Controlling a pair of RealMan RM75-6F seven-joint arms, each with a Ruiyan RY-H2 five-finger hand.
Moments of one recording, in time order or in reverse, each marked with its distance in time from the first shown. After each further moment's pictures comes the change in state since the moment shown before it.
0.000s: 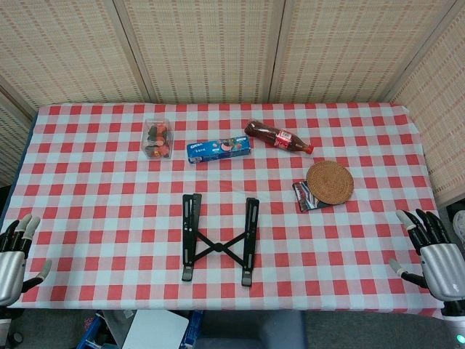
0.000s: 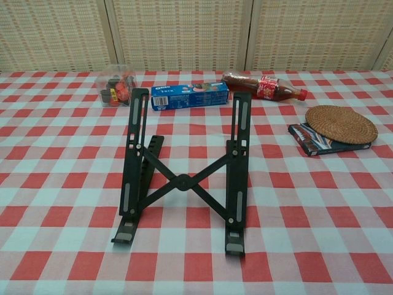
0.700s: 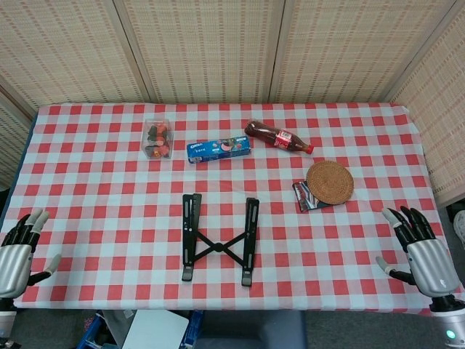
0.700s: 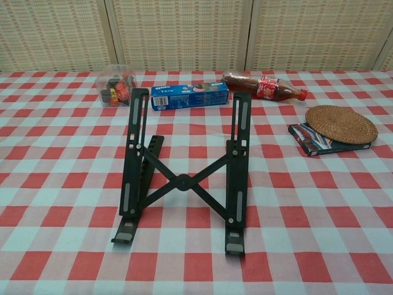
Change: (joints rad) left arm -0.048 0.018 -0.017 -0.004 0.012 -0.068 -0.142; right arm 0.046 0.000 0.002 -0.053 -0.036 -0.037 0.001
